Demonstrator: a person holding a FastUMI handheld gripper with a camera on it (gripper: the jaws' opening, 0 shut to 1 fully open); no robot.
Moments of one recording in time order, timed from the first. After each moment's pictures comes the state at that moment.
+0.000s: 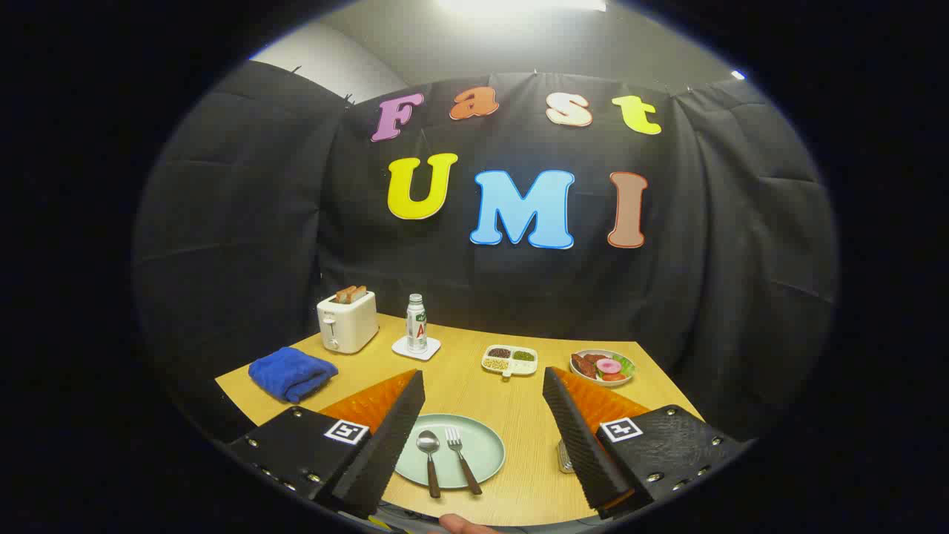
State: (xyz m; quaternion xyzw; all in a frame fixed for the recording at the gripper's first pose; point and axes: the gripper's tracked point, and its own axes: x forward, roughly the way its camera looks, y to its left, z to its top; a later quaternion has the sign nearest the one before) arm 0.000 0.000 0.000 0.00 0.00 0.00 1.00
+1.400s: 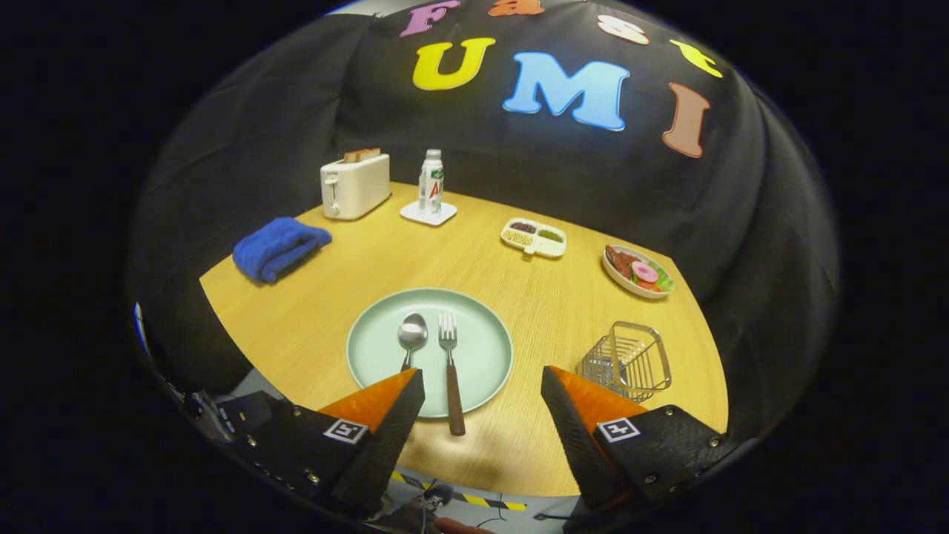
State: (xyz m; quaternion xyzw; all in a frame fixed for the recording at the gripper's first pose) arm 0.043 0.000 -0.177 -0.07 0.25 0.06 0.96
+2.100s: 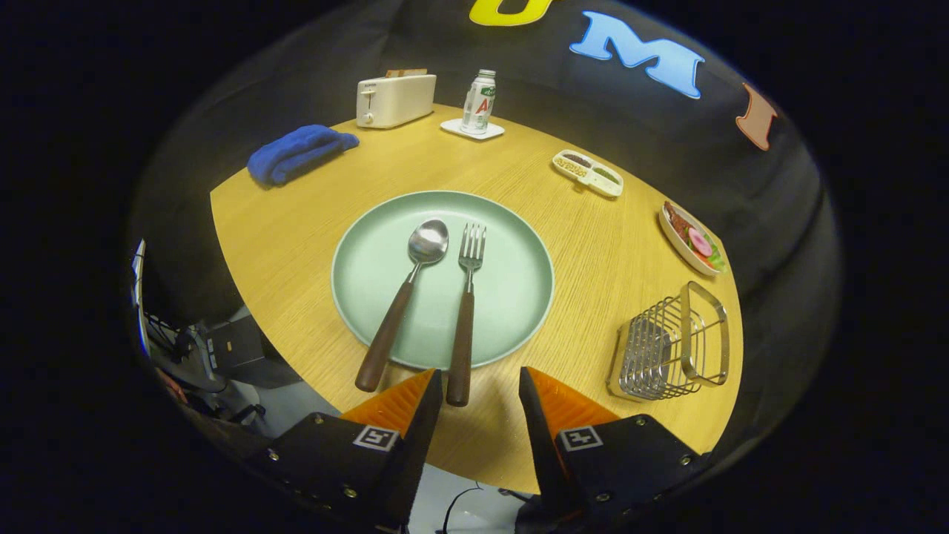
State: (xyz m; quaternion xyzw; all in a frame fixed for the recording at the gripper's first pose) arm 0.053 0.002 -0.246 -0.14 0.36 0.12 0.92
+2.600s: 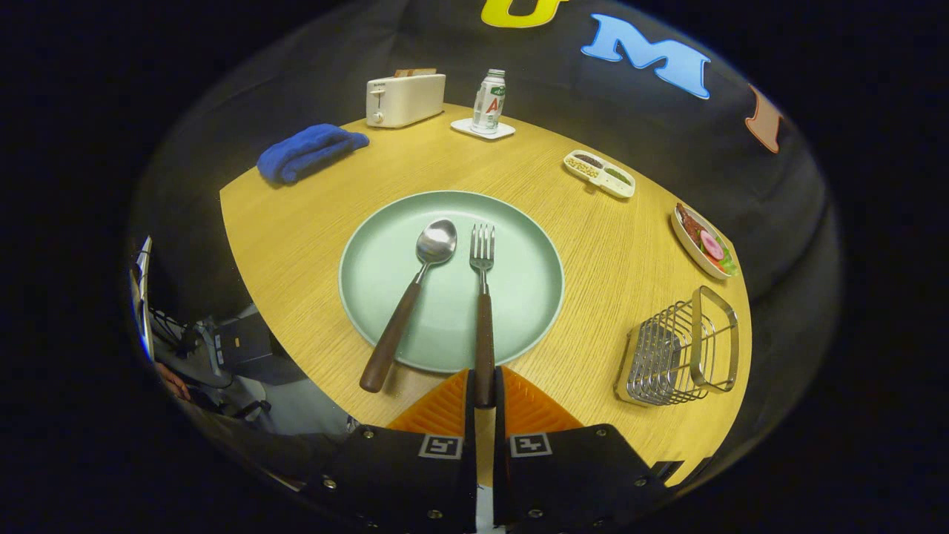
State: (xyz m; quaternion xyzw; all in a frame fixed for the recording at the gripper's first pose) arm 0.058 0.003 -0.242 -0.13 0.36 0.14 0.92
